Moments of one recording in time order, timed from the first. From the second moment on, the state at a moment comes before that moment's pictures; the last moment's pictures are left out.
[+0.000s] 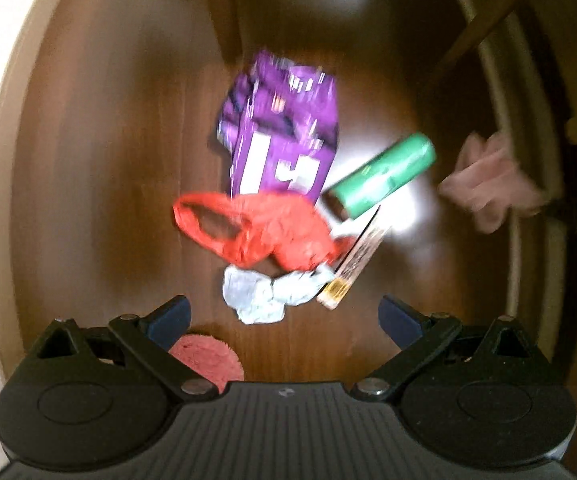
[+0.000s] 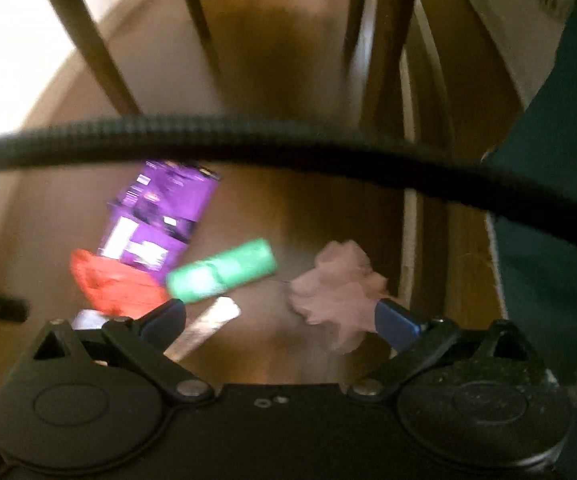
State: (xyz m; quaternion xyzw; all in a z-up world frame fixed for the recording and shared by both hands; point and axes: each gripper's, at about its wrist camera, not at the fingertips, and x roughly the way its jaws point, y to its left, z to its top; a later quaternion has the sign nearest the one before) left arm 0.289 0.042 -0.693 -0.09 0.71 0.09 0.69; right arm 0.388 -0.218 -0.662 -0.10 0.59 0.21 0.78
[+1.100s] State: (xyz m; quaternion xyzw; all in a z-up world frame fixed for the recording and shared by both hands) left arm 0.261 0.055 -0.894 -0.03 0.76 0.07 0.65; right arm 0.405 -0.210 -0.870 -0.23 0.60 0.16 0.75
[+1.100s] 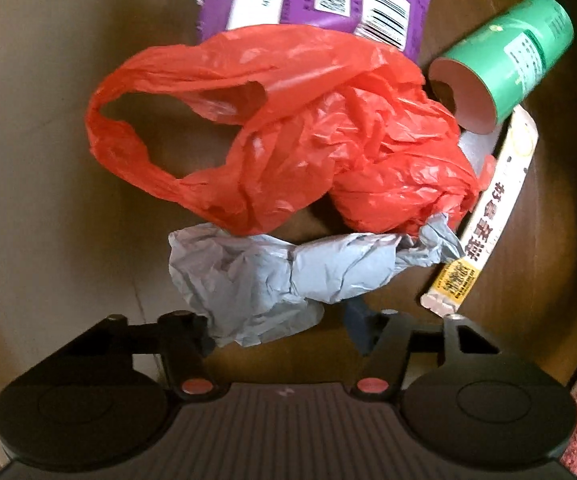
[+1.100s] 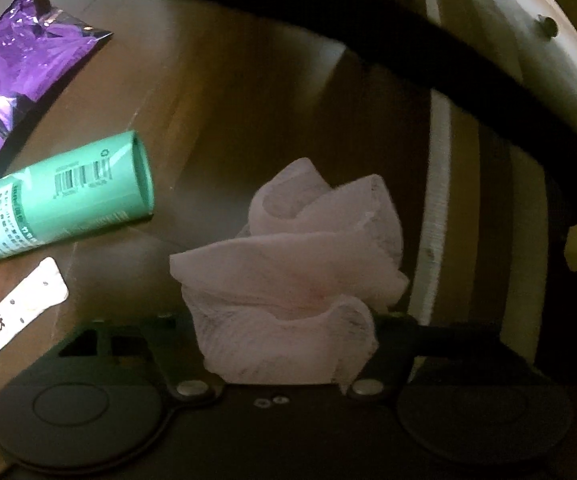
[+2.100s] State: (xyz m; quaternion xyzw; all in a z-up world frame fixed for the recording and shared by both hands) left arm 0.277 0.070 -0.548 -0.07 0.67 0.11 0.73; right arm 0.370 -0.195 -0.544 -0.08 0.55 0.23 0.80
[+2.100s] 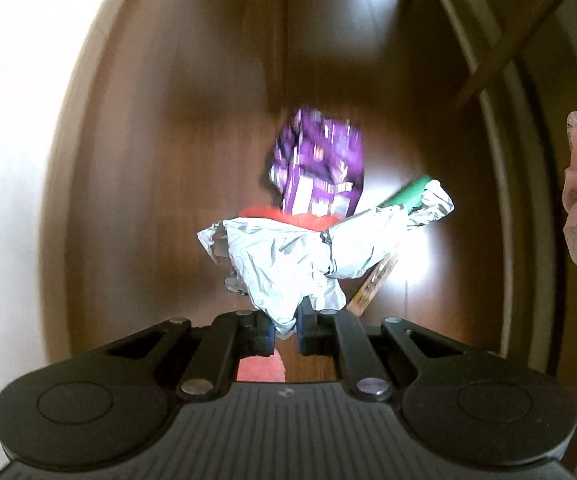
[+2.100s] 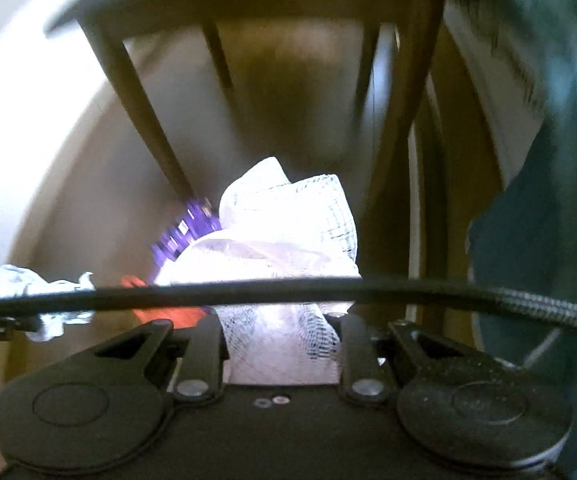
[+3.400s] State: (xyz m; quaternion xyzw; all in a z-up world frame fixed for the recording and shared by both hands) left arm 0.538 0.031 -0.100 0.00 0.43 0.06 0.90; right arm 0.556 -0.182 -0.113 0.01 0.32 0.25 0.91
